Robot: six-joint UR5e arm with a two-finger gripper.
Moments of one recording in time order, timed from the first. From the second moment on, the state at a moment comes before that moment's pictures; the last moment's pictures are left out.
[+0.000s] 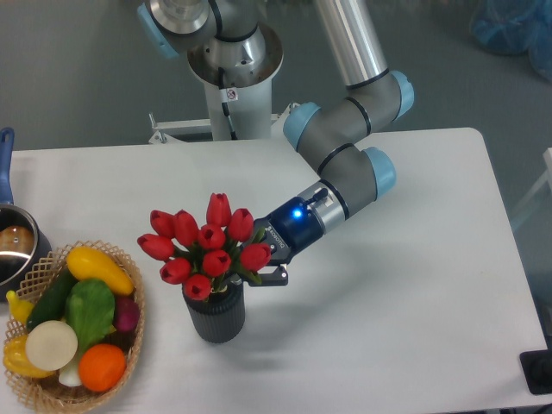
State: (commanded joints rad) arm 2.62 -2.06 -1.88 -0.83 0.06 1.61
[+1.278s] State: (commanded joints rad) arm 2.62 -2.05 -1.90 -0.83 0.06 1.66
